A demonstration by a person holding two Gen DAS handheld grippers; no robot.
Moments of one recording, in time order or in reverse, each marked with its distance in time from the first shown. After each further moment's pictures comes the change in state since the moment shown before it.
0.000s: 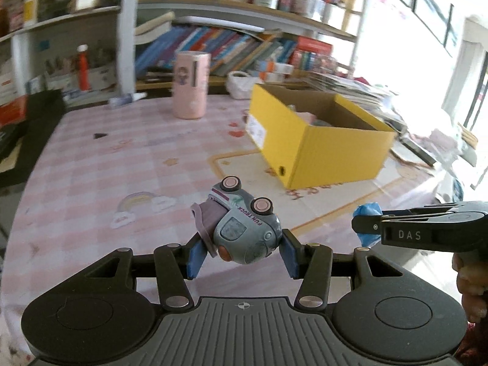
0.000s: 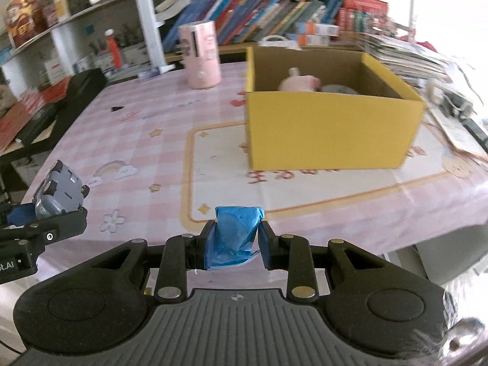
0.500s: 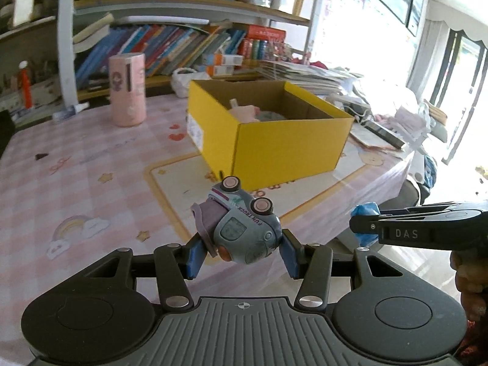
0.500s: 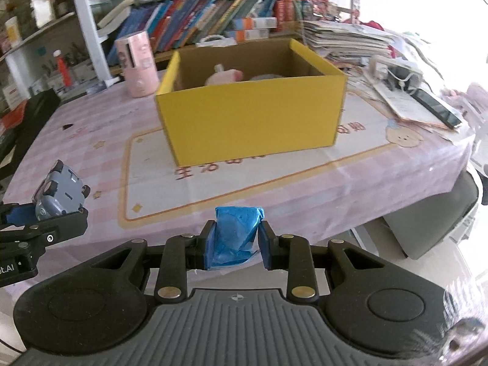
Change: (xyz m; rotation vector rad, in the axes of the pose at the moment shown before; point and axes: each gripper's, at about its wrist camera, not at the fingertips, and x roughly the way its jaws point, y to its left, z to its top) left arm 0.038 -0.052 0.018 0.098 0.026 -0.117; right arm -0.012 -0.062 -0.007 0.119 0.003 -0.115
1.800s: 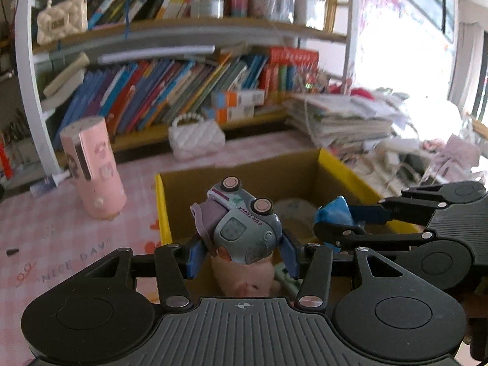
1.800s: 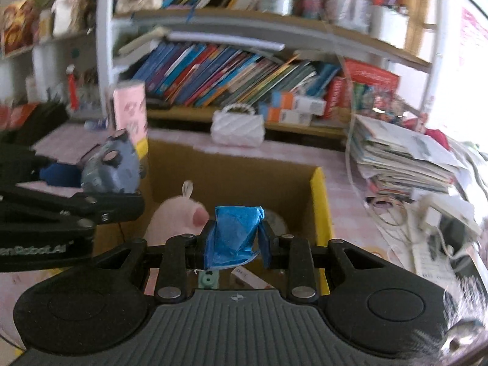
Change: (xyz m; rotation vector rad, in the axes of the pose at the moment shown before) left arm 0.163 -0.043 0.154 -0.002 -0.063 0.199; right arm 0.135 -0.054 0.181 -0.381 -0.184 0.158
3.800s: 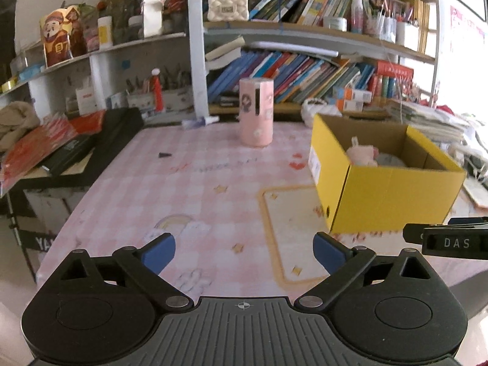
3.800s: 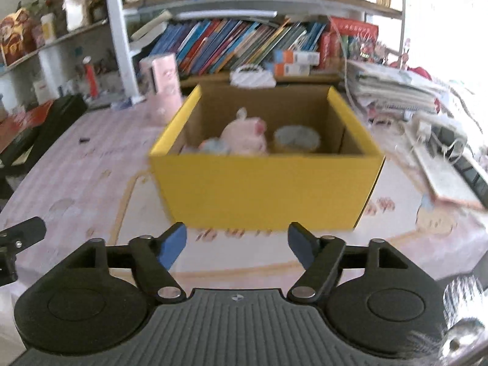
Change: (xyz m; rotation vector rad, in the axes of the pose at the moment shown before) left arm -0.182 0.057 -0.138 -0.207 -0.021 0.359; right arm -0.108 0.102 -0.077 0.207 0.094 -0.010
